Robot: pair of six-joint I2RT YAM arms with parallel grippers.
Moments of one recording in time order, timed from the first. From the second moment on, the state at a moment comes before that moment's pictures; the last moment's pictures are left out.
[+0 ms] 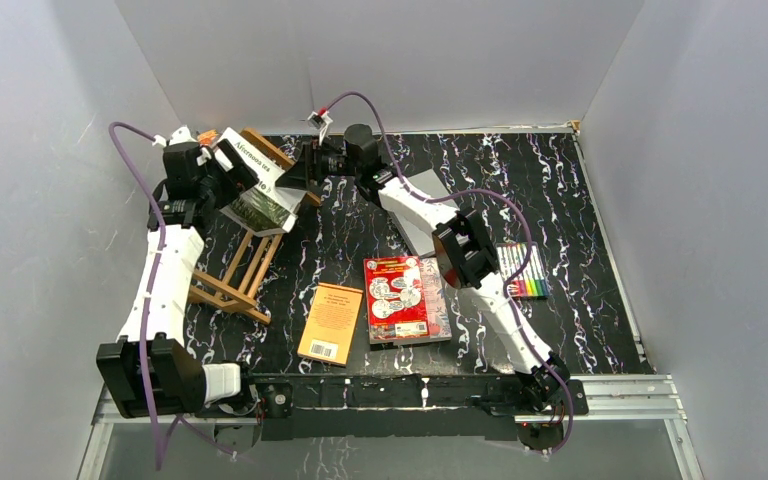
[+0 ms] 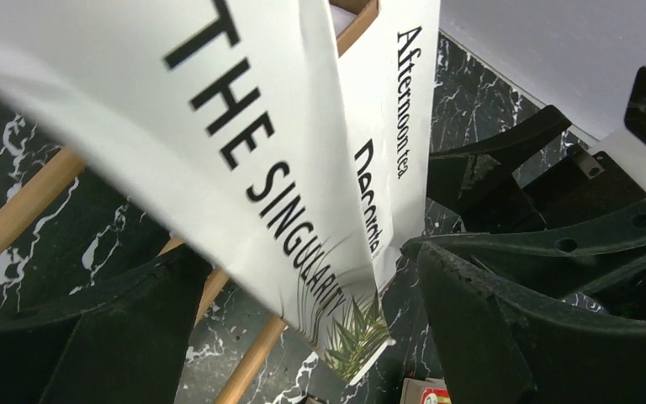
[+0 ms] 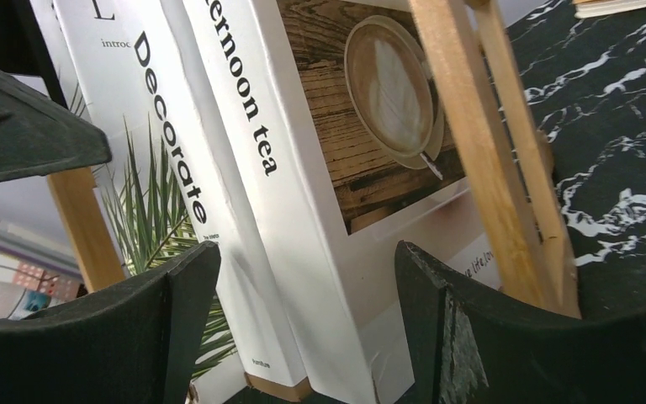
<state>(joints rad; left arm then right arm) 0.07 1.27 1.20 -0.46 0.01 -0.49 0.73 2.64 2.36 0.32 -0.80 0.68</state>
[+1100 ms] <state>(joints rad) 0.08 0.95 1.07 -0.82 -0.09 -0.71 0.84 2.60 2.21 0.46 -0.98 0.77</state>
